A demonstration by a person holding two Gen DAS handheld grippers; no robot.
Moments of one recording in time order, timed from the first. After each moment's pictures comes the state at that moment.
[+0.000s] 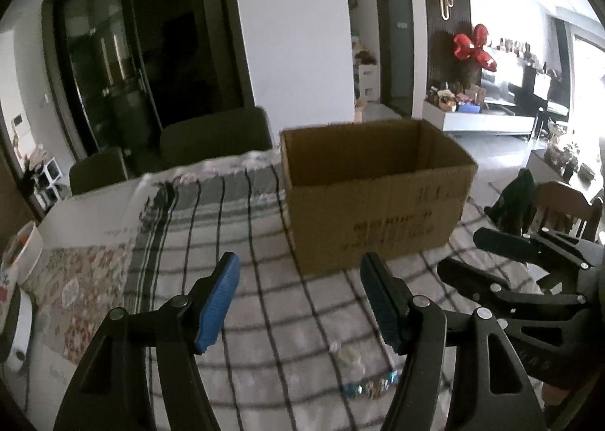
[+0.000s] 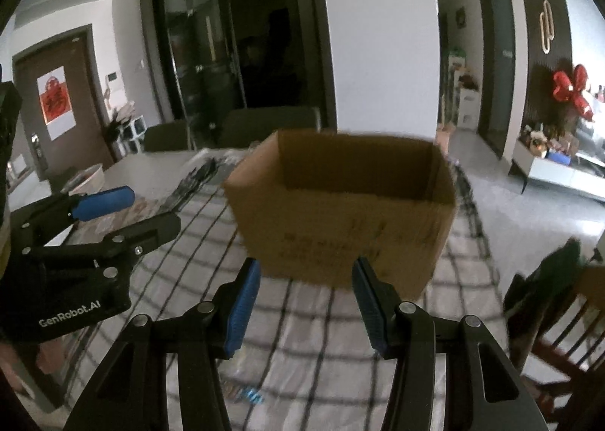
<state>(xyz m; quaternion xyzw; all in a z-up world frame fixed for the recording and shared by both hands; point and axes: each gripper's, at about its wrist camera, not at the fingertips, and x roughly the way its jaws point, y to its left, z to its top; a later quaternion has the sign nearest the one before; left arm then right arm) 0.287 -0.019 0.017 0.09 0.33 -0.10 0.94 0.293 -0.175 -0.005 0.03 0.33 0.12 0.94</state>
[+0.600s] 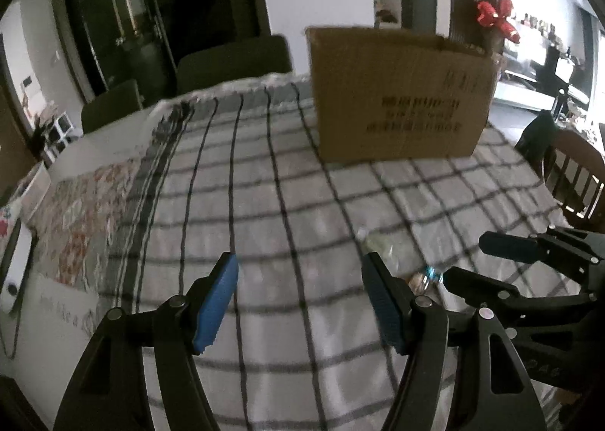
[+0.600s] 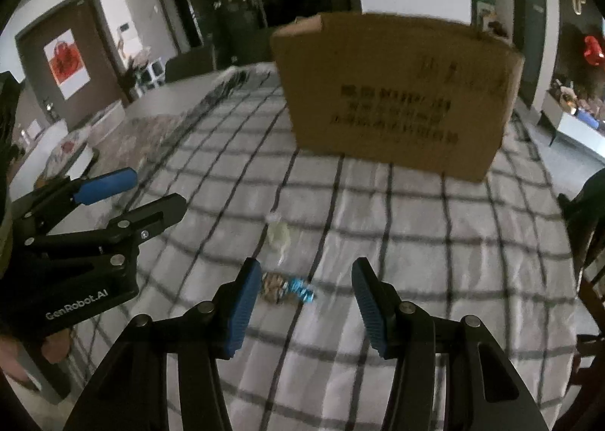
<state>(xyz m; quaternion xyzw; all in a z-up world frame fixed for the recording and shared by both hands) 0.243 0.014 -0.070 0.08 0.41 -0.06 0.91 0.258 -0.136 -0.086 0.02 0.44 0.17 0.88</state>
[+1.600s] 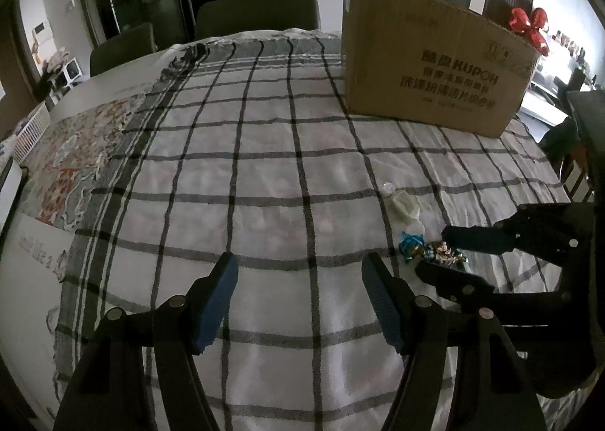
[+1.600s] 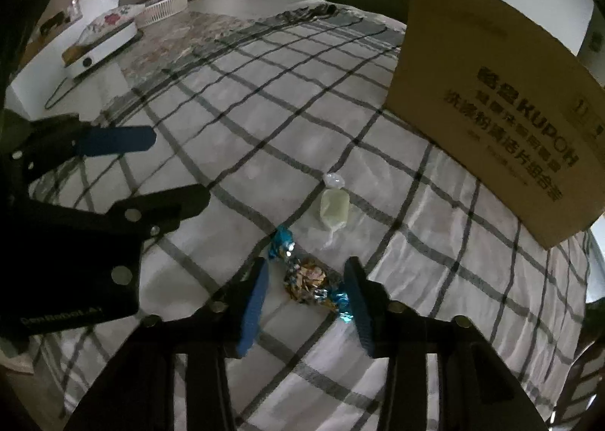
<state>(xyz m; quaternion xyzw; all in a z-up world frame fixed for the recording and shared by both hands) 0.248 0.030 -0.109 0.03 0.47 -0.03 0.88 0.285 -0.080 -0.126 -0.16 0.48 0.27 0.82</state>
